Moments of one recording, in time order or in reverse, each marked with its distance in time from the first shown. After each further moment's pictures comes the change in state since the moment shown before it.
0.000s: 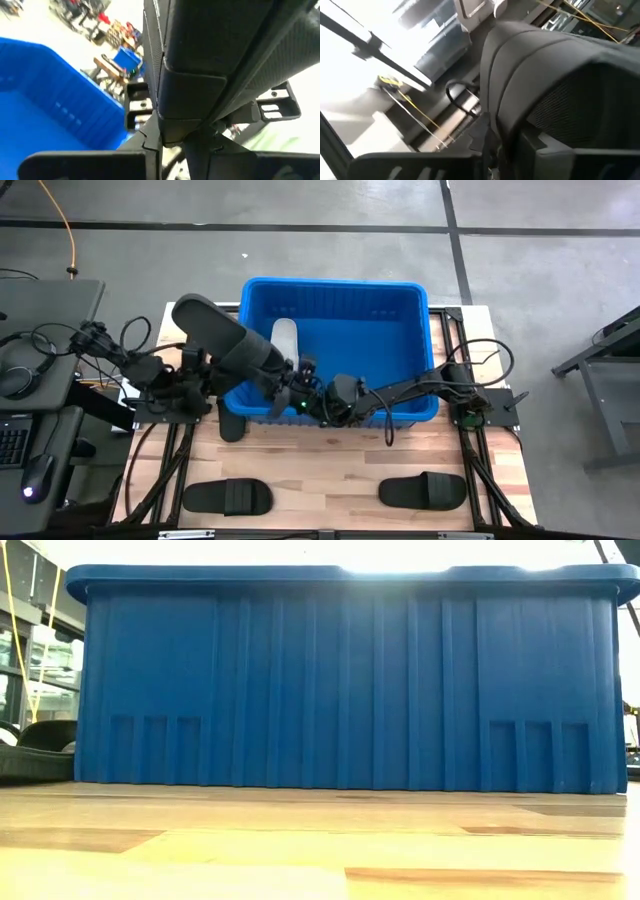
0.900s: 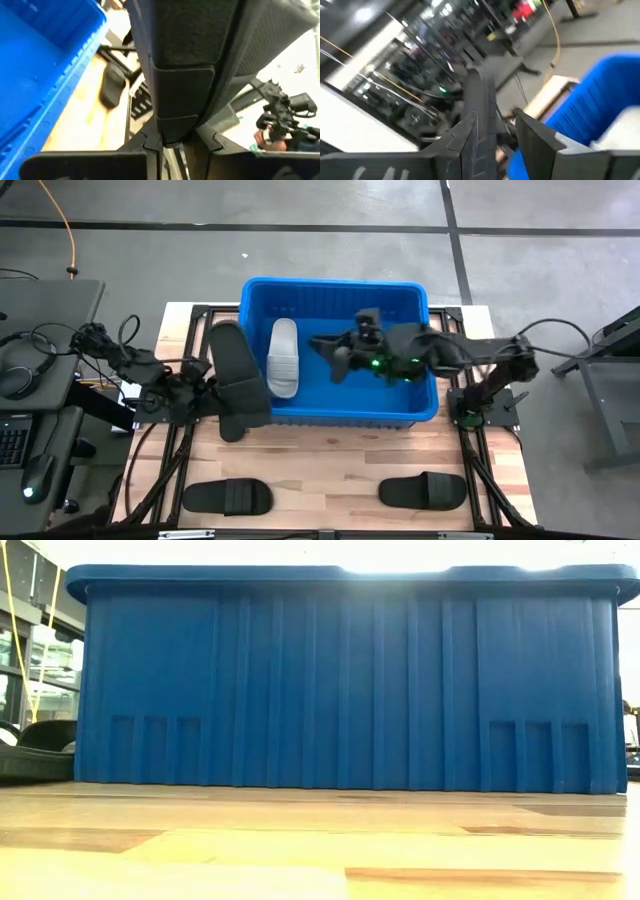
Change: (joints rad) left arm 0.003 -0.124 -0.004 -0.392 0.461 -0.290; right arm -0.031 -0.475 0.010 -1.235 0.006 0.211
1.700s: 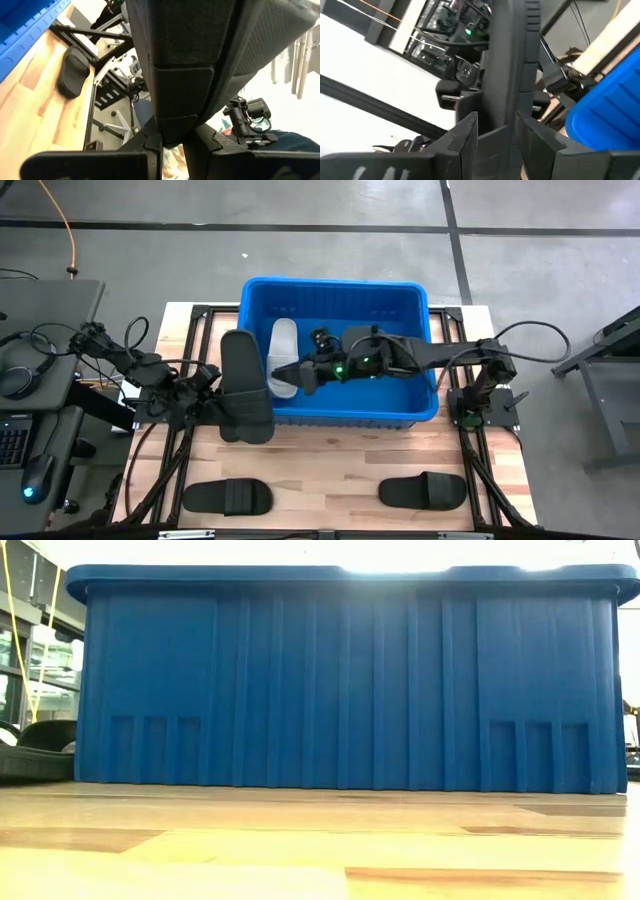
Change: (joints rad) left arm 0.000 0.084 0.002 0.181 0.145 -0.082; right arm -0.096 0.137 -0.005 0.172 -0.472 0.186
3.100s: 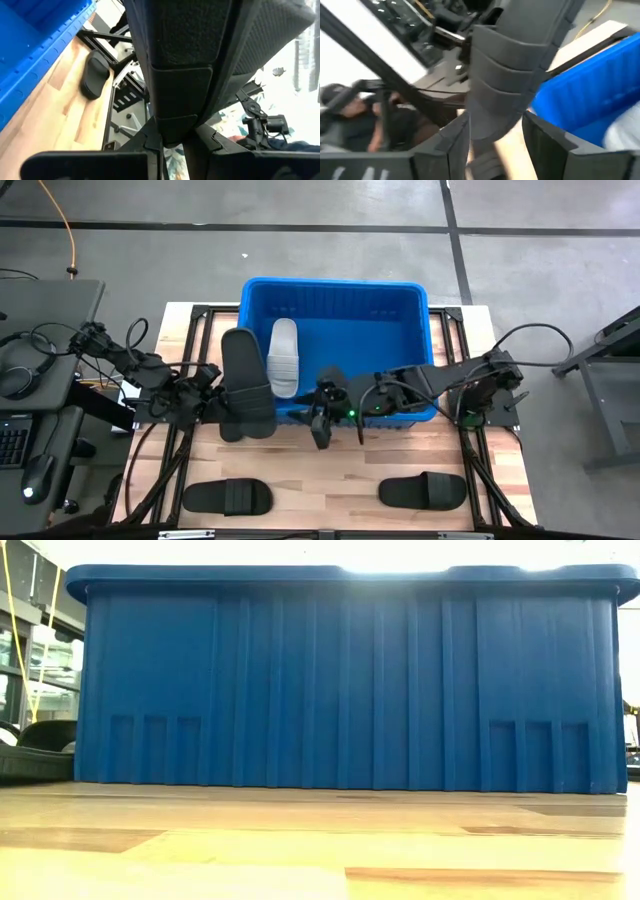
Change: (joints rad) left arm 0.000 -0.008 0.000 -0.075 -0.081 -0.005; right arm 0.207 -0.016 0.000 -0.198 0.260 -0.323
